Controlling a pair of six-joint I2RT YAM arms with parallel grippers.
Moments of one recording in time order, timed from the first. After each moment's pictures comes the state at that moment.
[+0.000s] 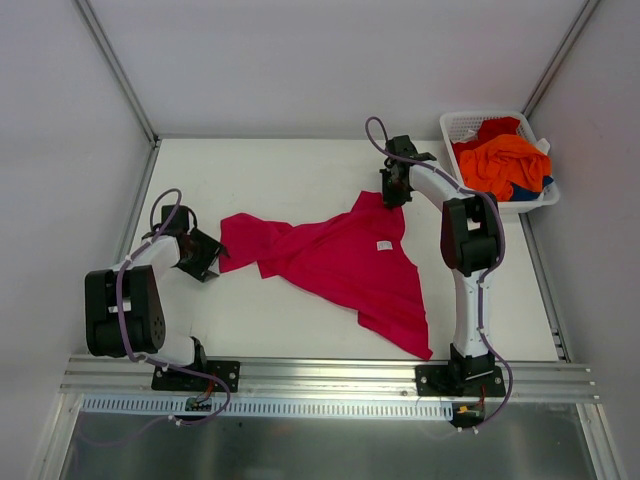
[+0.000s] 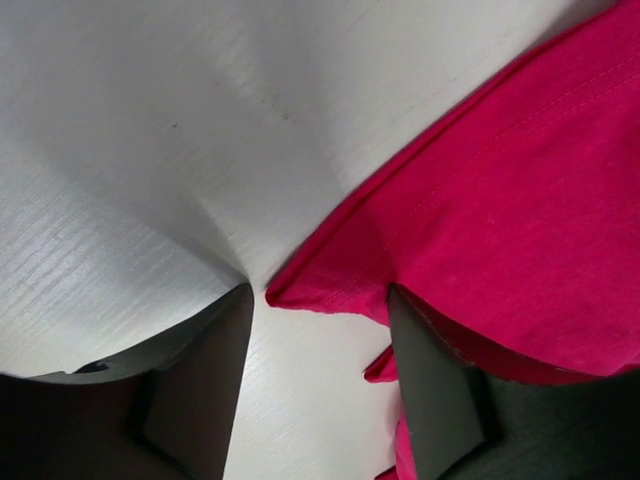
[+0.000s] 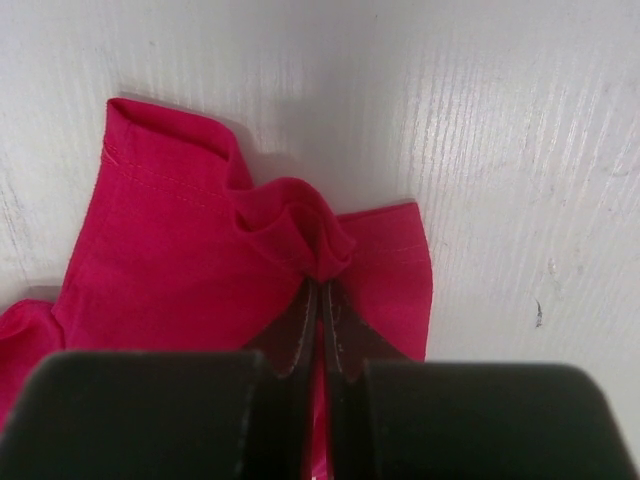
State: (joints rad) left arm 0.13 1.45 0.72 -0.46 0.16 -0.91; right arm 0.29 2.23 1.79 -0.69 0.04 0.22
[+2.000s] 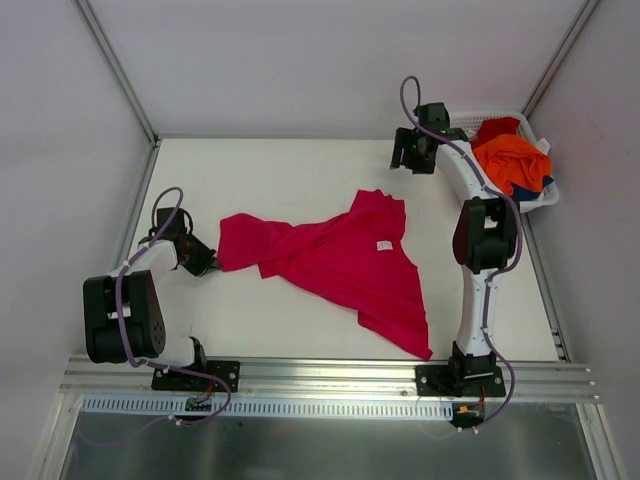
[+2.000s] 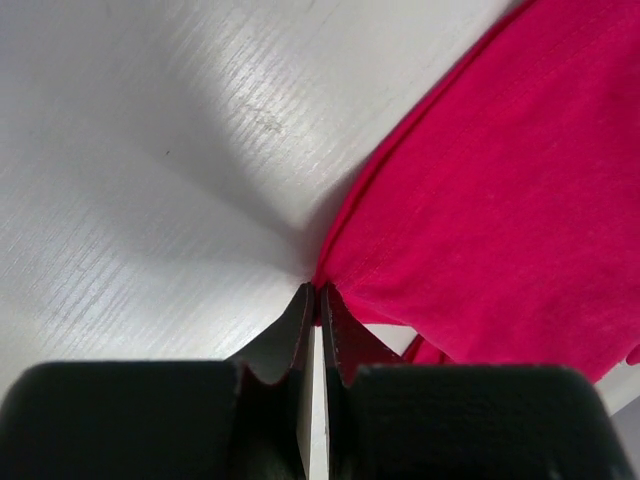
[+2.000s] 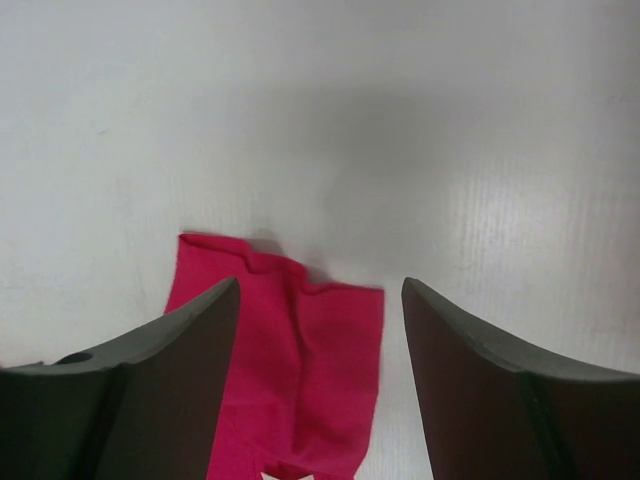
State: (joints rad) left arm 0.17 1.42 0.68 -0.41 0.20 -0.75; right arm 0.18 2.22 2.04 -0.71 -0.05 0.26
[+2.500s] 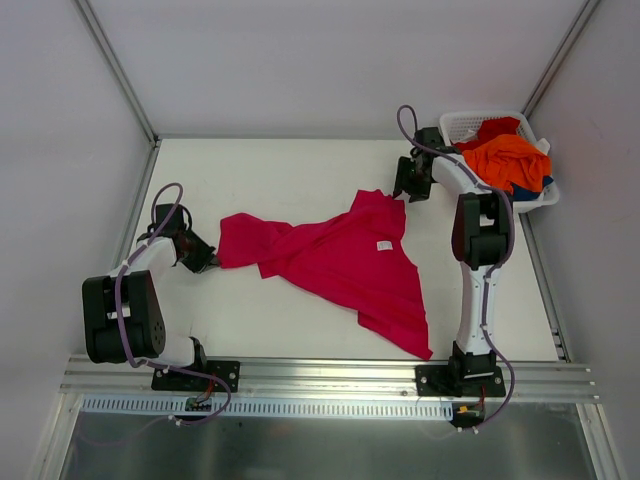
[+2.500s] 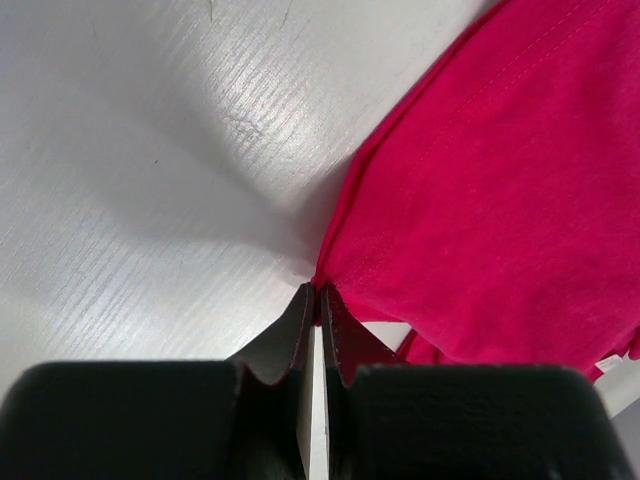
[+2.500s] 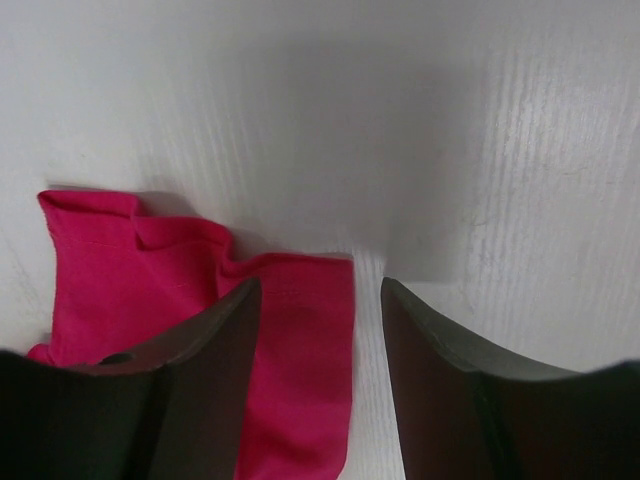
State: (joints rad) left arm 0.17 1.42 0.72 -0.44 0.20 -0.72; right arm 0.15 2.27 1.88 -0.71 -0.08 0.29
